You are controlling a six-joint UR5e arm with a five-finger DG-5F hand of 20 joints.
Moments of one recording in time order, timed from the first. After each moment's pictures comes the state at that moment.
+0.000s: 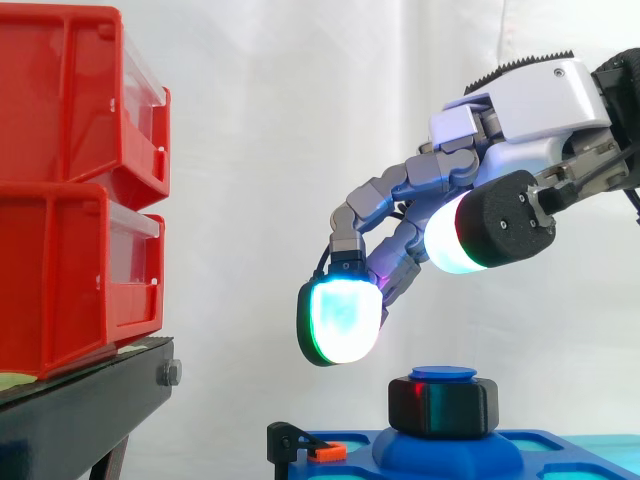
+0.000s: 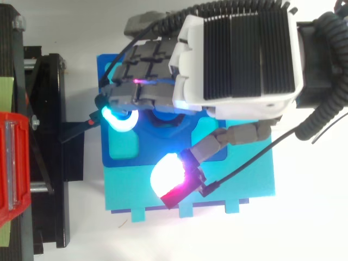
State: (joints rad) arm 0.07 -2.24 -0.98 -3.26 -1.57 -1.31
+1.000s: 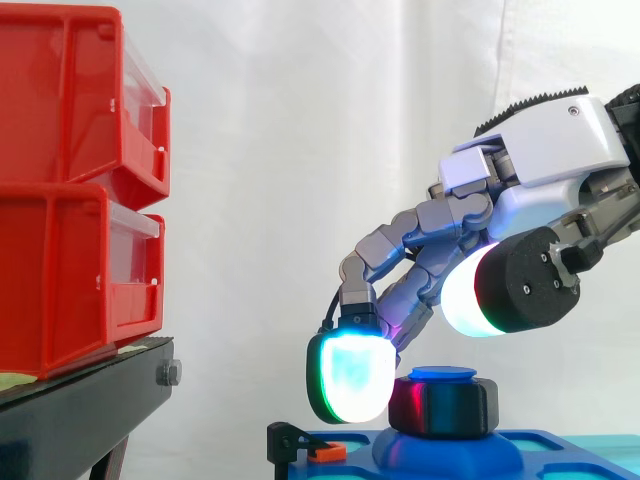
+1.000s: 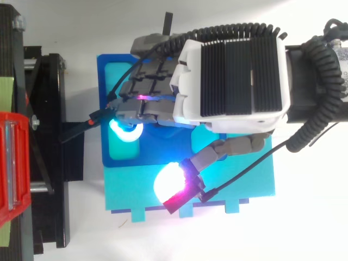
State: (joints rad) arm 0.08 -2.24 -1.04 -3.22 -1.55 -1.29
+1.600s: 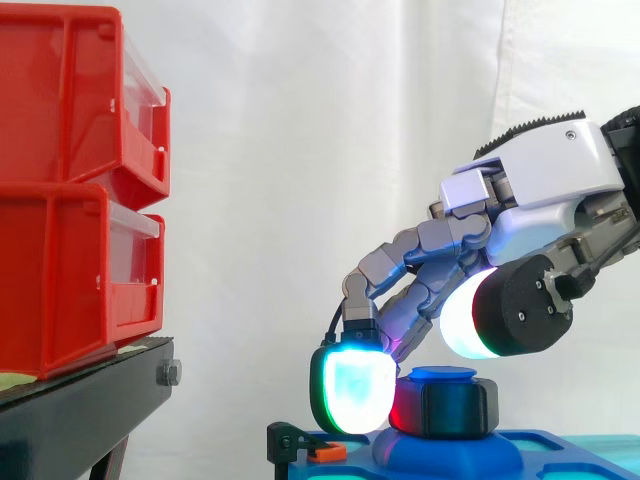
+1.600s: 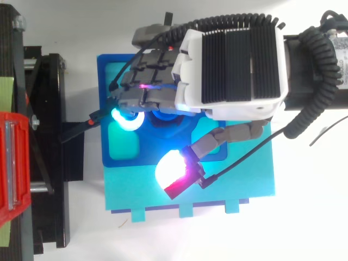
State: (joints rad) arm 0.06 -2.24 -1.07 -3.18 -1.57 -1.31
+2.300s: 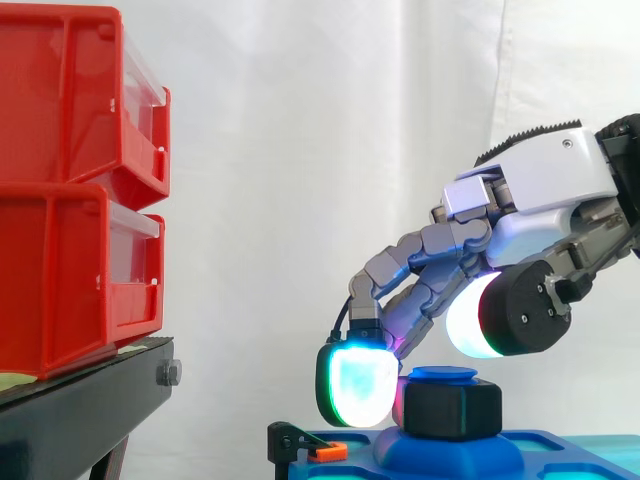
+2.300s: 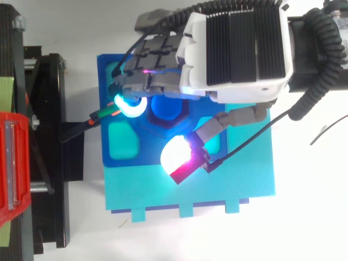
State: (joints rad) arm 0.03 -2.24 -1.07 -3.18 -1.62 -1.33
